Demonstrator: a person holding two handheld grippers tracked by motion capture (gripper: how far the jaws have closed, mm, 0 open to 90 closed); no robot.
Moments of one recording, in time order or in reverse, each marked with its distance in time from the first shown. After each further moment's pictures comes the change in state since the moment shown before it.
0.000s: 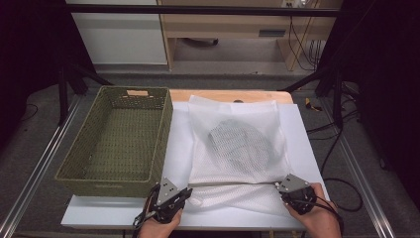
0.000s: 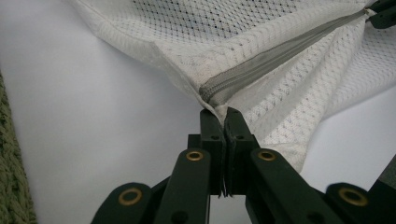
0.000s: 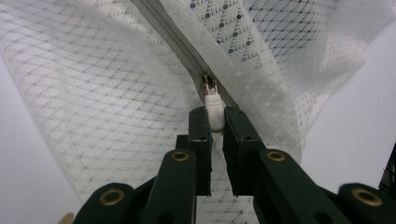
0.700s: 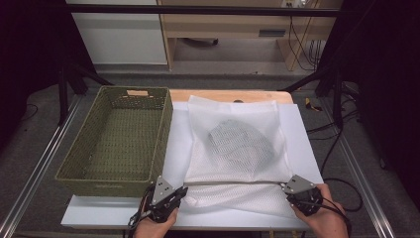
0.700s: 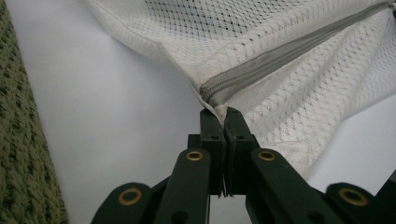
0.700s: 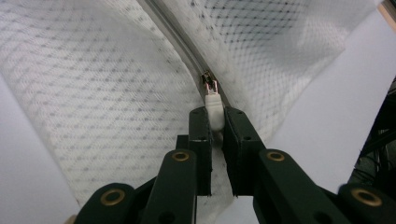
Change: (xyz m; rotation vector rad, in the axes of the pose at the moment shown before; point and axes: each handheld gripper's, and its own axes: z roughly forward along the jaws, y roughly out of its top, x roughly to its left) left arm 0.007 -0.001 -0.006 0.002 0.026 0.000; right arm -0.007 -0.009 -0.010 0.025 -0.035 -0.003
